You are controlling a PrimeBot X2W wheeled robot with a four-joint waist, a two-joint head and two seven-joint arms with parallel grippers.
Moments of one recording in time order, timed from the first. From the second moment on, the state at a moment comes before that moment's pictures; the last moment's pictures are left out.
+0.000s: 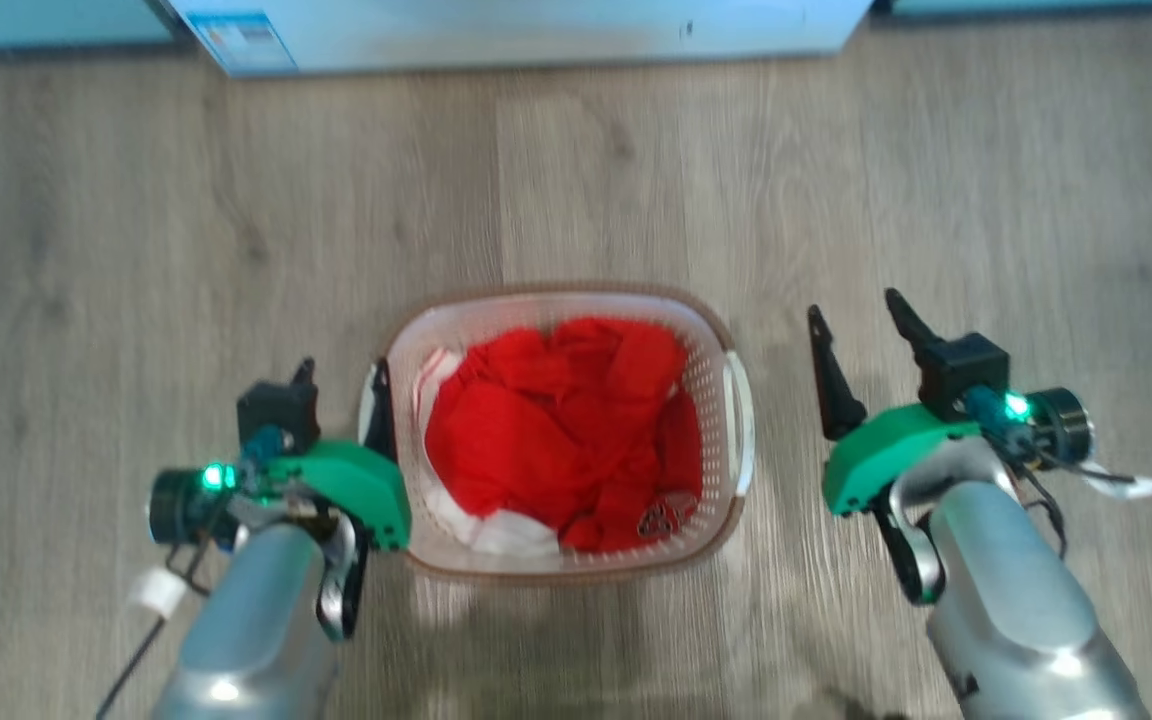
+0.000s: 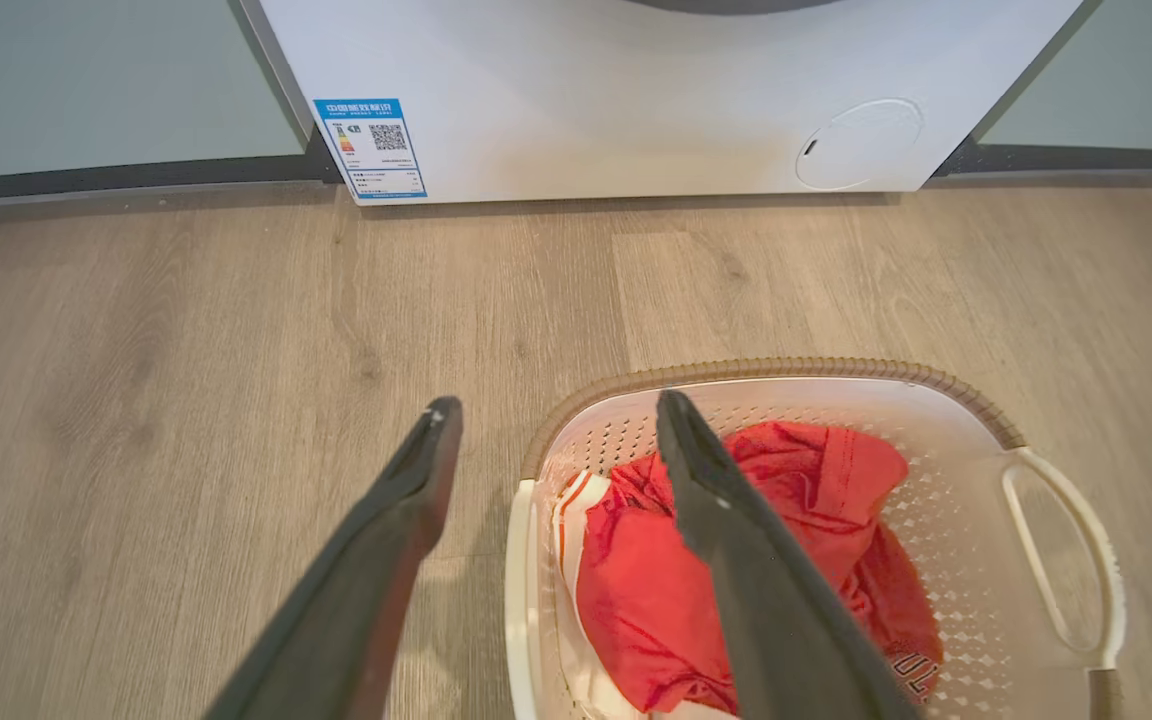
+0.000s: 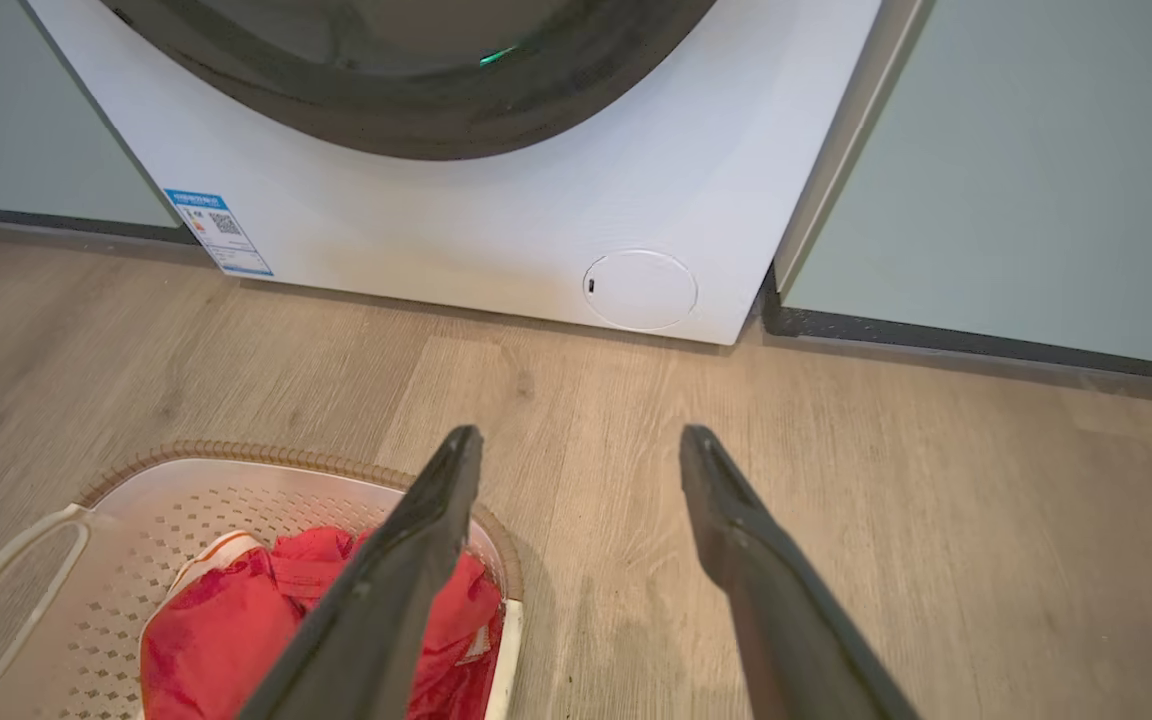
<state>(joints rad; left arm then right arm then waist) -0.37 0.04 -0.30 0.68 -0.25 0.06 -0.26 -0.38 -0.05 0.17 0.50 0.09 0.12 -0.25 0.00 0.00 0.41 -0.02</state>
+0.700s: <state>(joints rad) -0.74 0.03 -0.29 1.21 -0.20 -0.07 -0.26 -0.76 -0.06 0.60 1.00 0.54 0.12 -0.24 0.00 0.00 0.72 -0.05</state>
